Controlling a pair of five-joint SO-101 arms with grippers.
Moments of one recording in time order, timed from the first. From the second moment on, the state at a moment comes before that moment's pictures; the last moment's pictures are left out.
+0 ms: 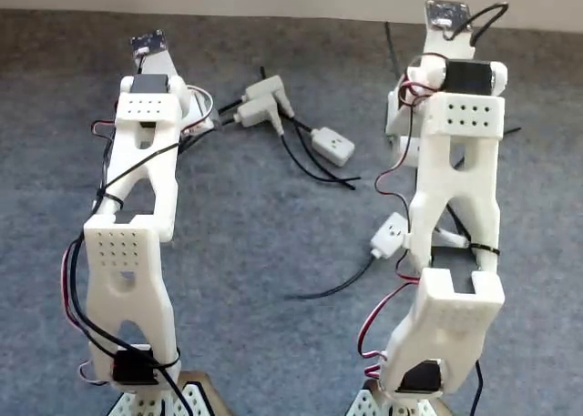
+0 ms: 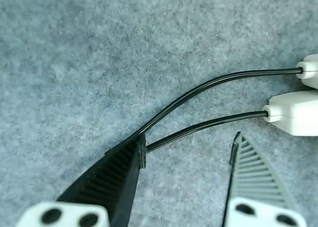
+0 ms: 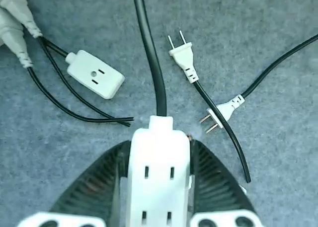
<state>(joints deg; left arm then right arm) -7.0 45.3 -39.0 72.7 20.8 -3.6 19.5 -42.6 97.5 -0.3</state>
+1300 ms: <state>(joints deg) -24.0 45.3 -39.0 69.2 41.4 -37.8 47.1 -37.9 84.2 -31.3</state>
